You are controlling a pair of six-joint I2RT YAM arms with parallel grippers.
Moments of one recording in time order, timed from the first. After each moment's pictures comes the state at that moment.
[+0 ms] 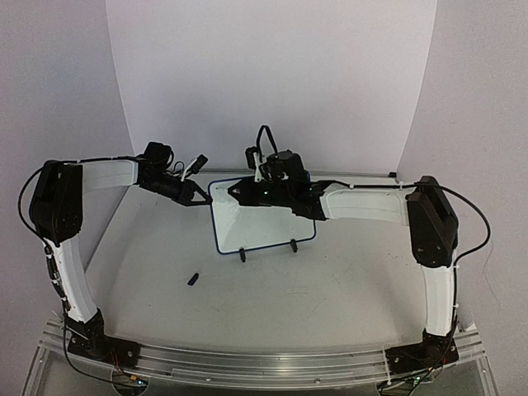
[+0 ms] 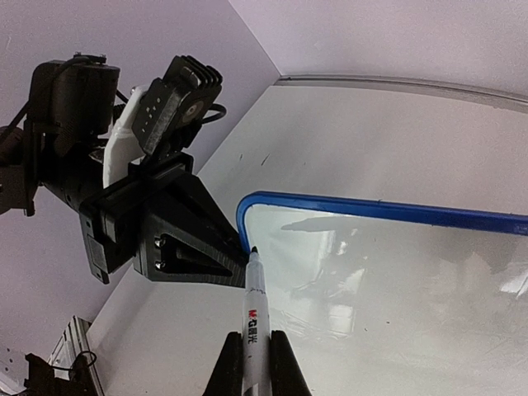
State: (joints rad) left arm -0.29 1.91 1.42 -0.44 0.89 0.17; right arm 0.85 2.10 1.63 0.13 -0.15 0.54
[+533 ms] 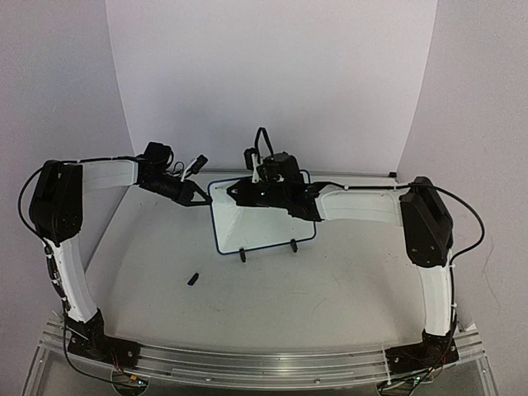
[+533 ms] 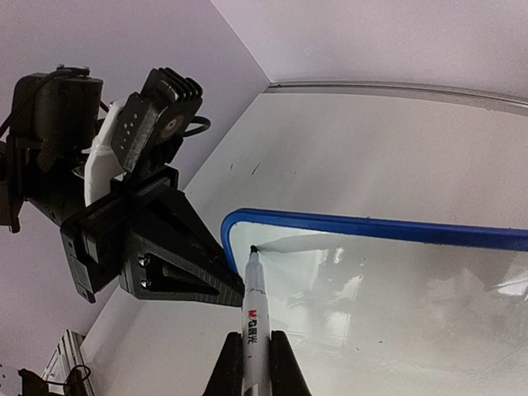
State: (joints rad) left arm -0.29 1.91 1.42 -0.44 0.89 0.18; right arm 0.85 2.14 1.66 0.14 -0.11 0.55
